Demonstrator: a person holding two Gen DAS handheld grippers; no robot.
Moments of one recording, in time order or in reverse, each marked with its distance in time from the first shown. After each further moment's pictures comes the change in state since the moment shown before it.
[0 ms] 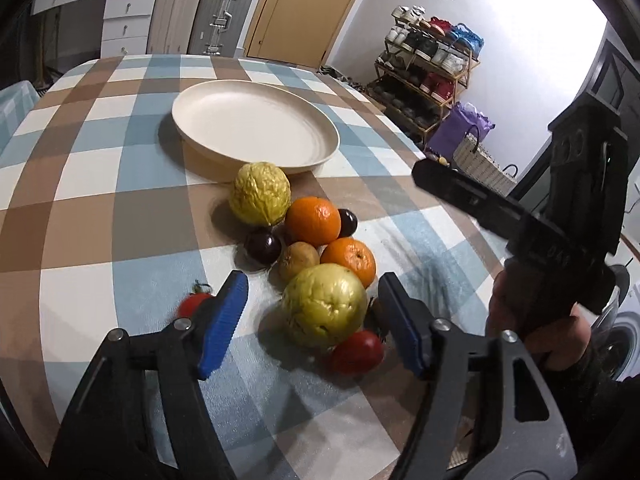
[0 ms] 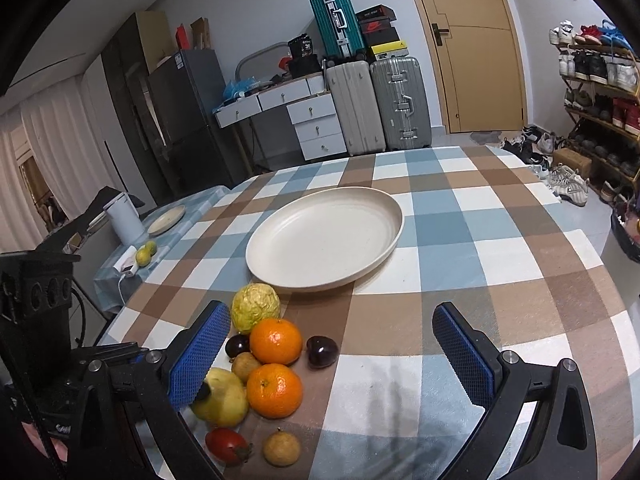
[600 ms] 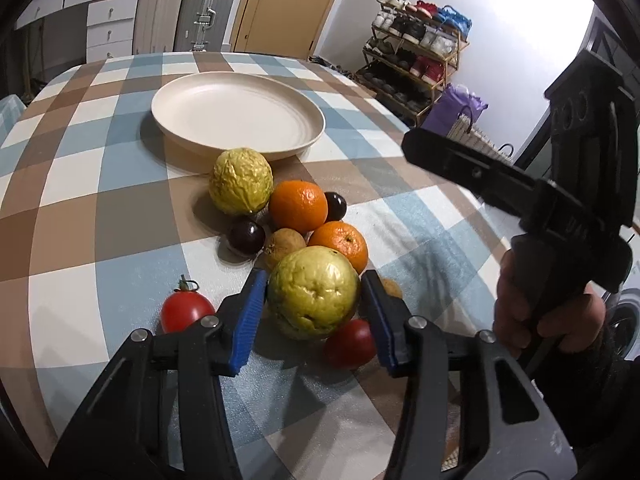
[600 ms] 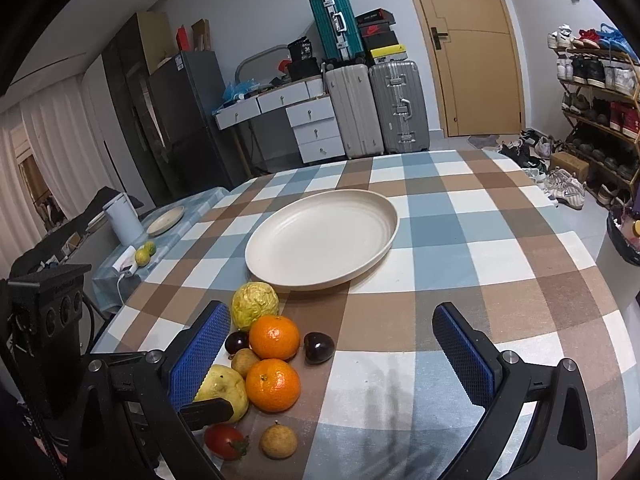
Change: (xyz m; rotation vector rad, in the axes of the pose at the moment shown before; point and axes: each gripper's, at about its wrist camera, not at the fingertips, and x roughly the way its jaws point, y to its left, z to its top) left arm 0.013 -0.006 -0.006 0.056 0.023 -0.008; right arm -0.004 0.001 0.001 -0.004 0.006 0.010
